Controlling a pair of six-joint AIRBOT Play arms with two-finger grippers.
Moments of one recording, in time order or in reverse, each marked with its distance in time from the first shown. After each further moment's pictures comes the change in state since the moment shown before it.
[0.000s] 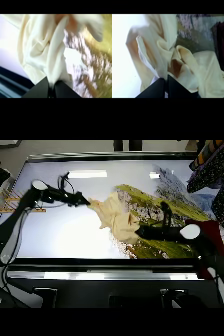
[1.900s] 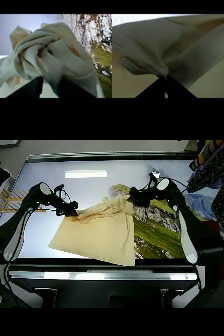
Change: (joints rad) left arm -0.012 -0.074 -0.079 0.498 -0.010 -0.419; right arm -0.003 -0.877 0.875 -0.077 0.071 0.354
